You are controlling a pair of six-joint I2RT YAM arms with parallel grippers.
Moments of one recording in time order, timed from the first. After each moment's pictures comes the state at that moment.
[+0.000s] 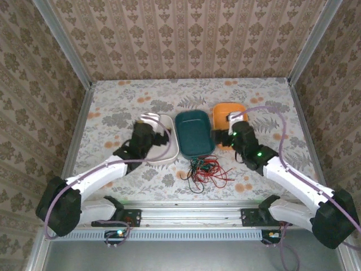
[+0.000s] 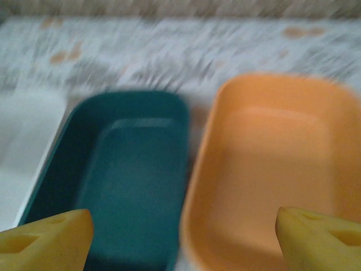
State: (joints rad) left arm -0.72 1.21 0.64 0.11 -0.31 -0.12; right arm 0.56 1.08 0.70 -0.18 0.23 0.29
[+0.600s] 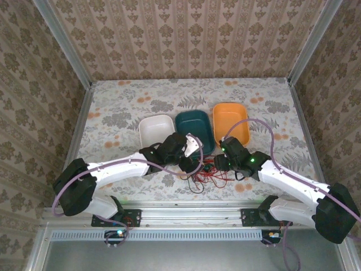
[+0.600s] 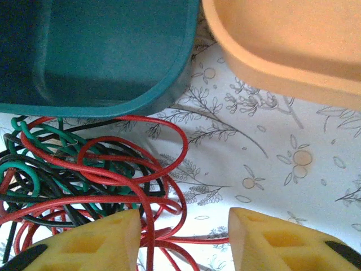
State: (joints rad) left arm -1.01 1.42 0.83 -0.12 0.07 0.04; right arm 0.67 1.10 0.65 -0.54 0.13 0.48
